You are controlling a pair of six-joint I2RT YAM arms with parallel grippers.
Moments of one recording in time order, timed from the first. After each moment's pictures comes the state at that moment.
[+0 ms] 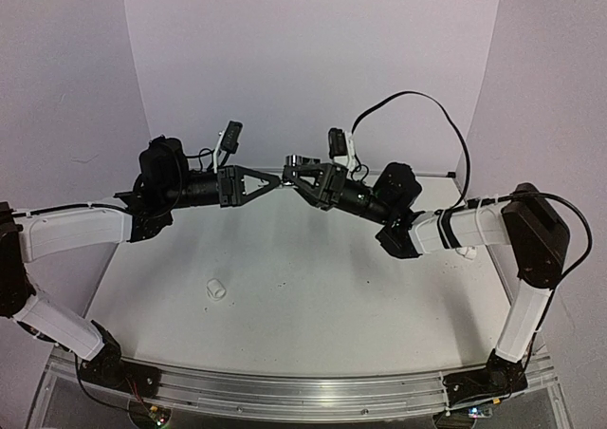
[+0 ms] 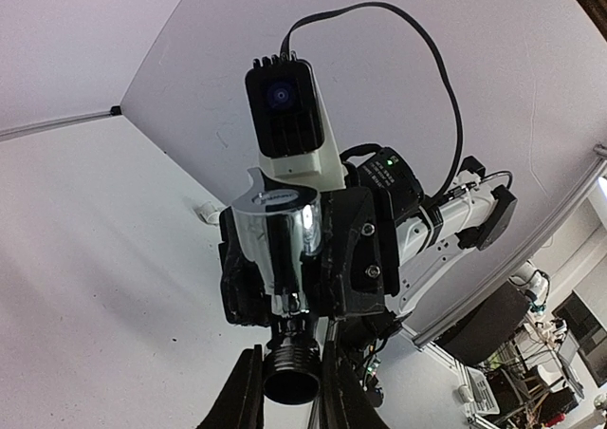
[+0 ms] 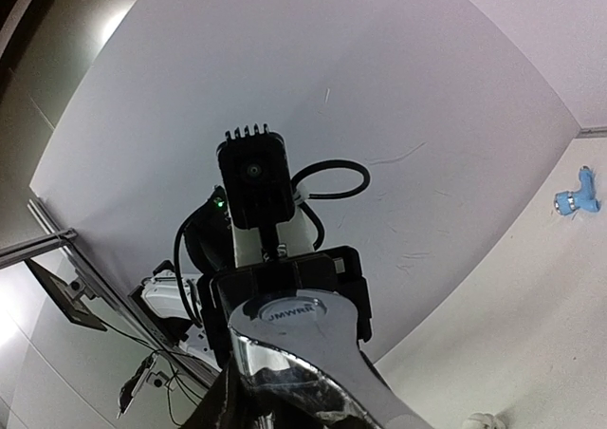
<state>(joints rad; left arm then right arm) -0.66 1.38 0.94 0.47 0.73 -0.65 0.80 1.84 1.10 1.11 -0.59 1.07</state>
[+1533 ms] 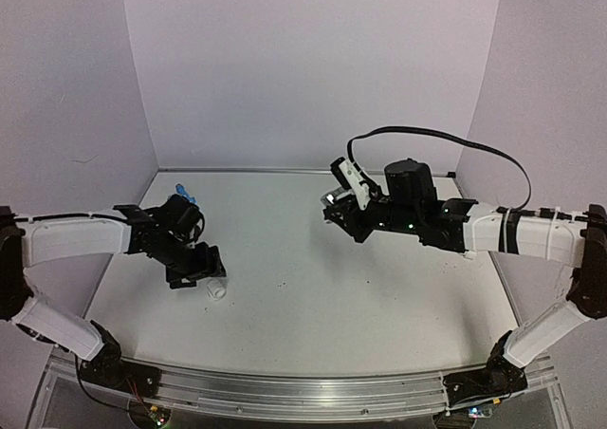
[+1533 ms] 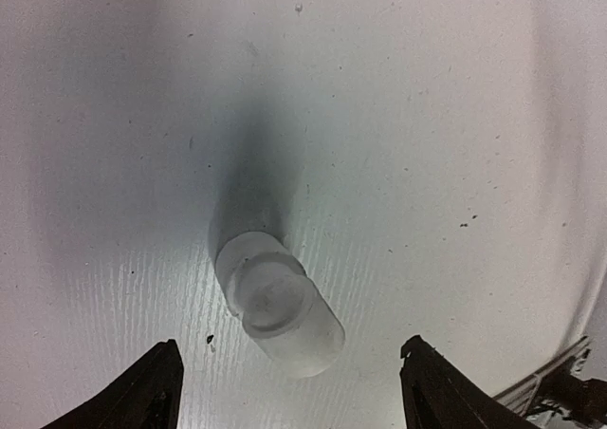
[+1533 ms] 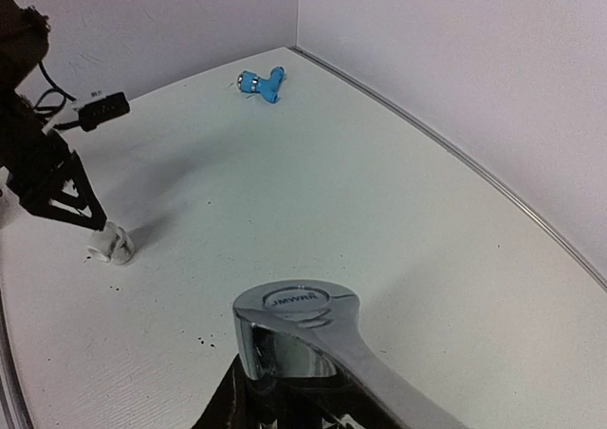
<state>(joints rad) -0.61 1.30 0.79 -0.57 0.11 -0.86 0.81 1.49 1.04 0.04 -0.08 -0.09</state>
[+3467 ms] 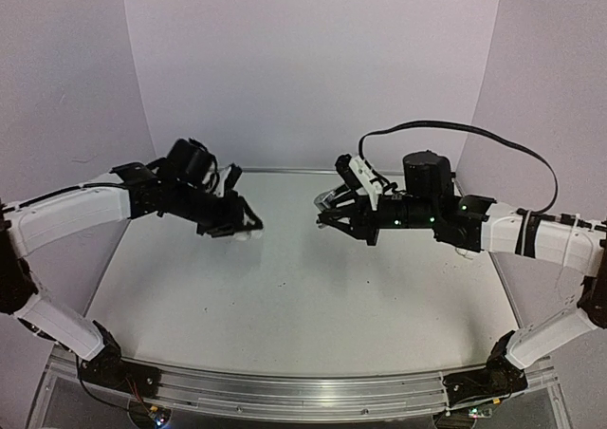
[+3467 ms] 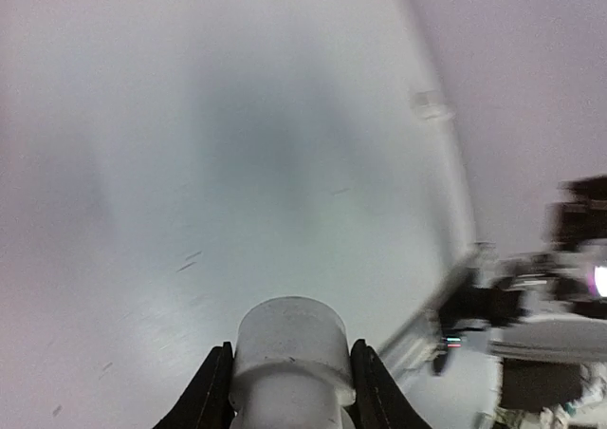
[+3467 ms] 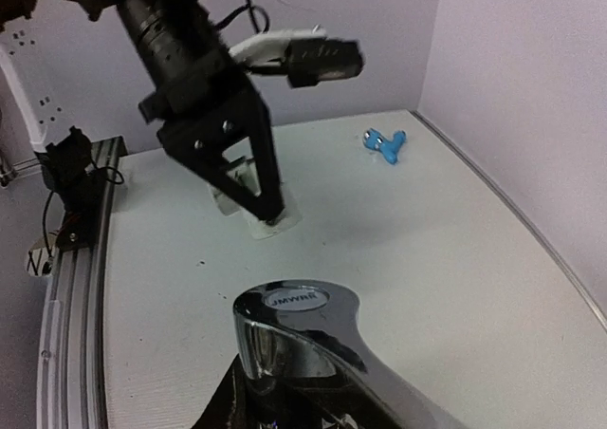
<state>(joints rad) -0.71 1.36 1.18 -0.44 0.40 -0.66 0.80 1.38 1.06 0.04 -0.46 -0.20</state>
